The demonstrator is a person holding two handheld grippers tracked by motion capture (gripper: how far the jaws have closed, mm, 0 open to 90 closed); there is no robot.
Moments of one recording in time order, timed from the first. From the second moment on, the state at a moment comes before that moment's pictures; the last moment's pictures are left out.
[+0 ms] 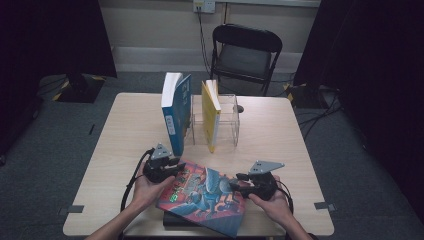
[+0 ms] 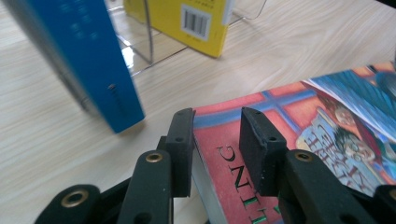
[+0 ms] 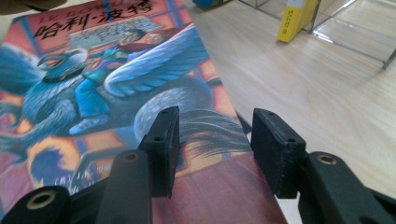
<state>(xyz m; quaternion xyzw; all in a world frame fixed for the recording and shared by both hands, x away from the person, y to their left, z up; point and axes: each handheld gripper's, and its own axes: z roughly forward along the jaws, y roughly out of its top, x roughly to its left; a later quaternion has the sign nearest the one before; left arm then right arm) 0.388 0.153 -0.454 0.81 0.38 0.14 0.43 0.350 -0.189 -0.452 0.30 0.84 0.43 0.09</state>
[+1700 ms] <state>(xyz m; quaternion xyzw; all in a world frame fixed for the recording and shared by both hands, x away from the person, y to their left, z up) 0.289 0.201 -0.459 0.84 0.32 0.06 0.44 0.366 -0.156 -0.451 0.29 0.85 0.43 0.07</state>
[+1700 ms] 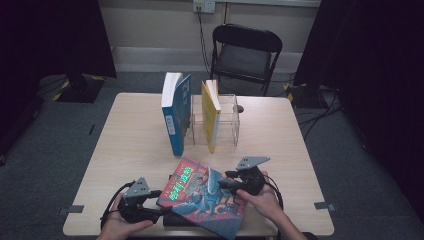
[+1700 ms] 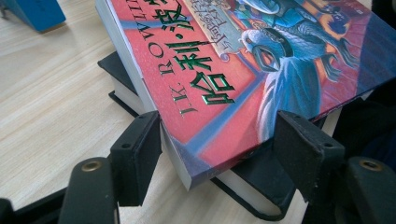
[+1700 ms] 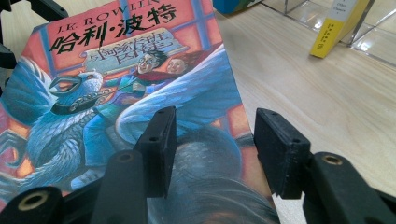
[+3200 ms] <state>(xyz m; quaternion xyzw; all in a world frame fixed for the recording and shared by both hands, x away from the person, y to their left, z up) 0.324 0.174 -0.464 0.81 0.35 0.04 0.47 0.353 -0.159 -0.454 0.32 0.84 0.42 0.08</state>
